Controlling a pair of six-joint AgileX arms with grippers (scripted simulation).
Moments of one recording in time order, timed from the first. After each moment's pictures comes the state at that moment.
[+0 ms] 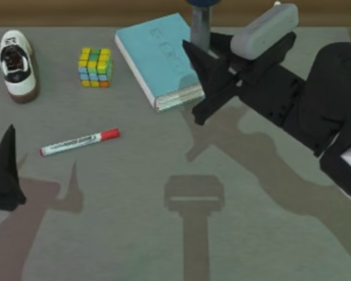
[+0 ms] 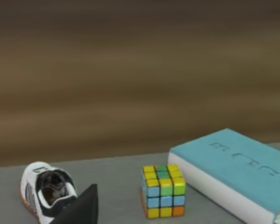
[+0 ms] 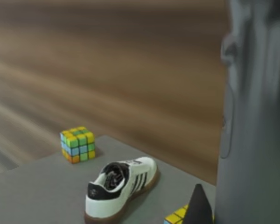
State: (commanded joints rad) left arm -0.10 0.23 0.15 0.10 0.10 0.00; right arm 0.63 1.59 0.76 0.88 -0.15 0.03
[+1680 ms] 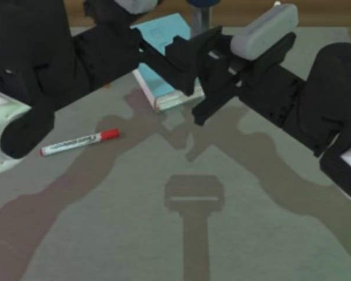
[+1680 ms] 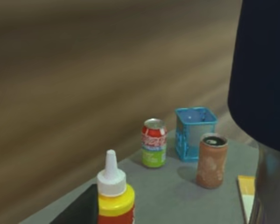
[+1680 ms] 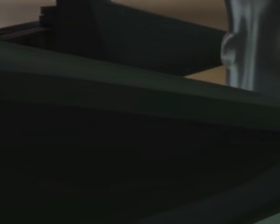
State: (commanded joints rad) left arm -0.54 1.43 0.87 0.53 0.37 0.01; right arm 0.63 1.59 0.76 0.88 -0.15 0.03
